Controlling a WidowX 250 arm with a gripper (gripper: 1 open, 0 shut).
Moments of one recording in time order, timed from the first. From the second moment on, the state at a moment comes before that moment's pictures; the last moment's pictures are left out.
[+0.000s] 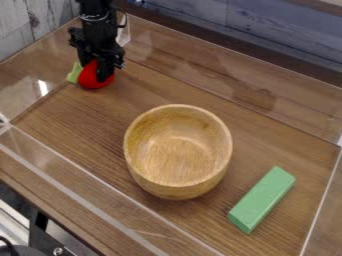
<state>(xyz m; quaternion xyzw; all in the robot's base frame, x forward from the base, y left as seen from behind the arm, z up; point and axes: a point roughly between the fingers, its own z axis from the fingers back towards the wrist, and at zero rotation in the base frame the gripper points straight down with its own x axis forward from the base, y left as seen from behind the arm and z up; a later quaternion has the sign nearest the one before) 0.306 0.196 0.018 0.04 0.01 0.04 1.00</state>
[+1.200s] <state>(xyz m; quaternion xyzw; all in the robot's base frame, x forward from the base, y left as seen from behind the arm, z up) 0.306 0.194 0.019 0.02 0.04 0.04 1.00</state>
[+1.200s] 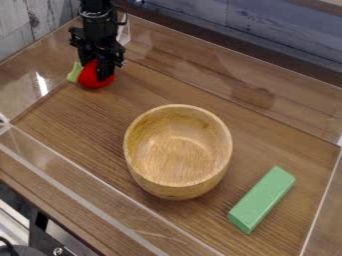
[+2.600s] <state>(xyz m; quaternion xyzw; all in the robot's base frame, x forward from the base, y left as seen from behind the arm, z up) 0.303 0.192 0.020 -0.01 0.06 0.04 1.00</state>
